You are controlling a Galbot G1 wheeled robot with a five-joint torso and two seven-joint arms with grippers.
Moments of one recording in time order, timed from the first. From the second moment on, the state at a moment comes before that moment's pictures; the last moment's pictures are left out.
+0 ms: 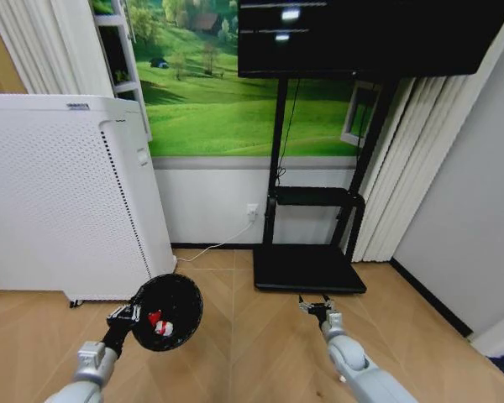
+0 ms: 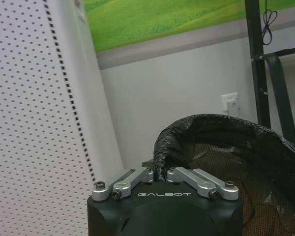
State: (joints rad) left arm 1.62 -1.17 -0.77 -2.07 -0.25 0.09 0.03; right arm -1.09 1.02 0.18 1.45 0.49 -0.05 0.27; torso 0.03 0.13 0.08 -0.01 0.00
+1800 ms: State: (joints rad) left arm 1.51 -1.18 -0.59 -1.96 -0.21 0.08 0.03; right arm -1.43 0.60 -0.02 1.37 0.18 0.15 0.07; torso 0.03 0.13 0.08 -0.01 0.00
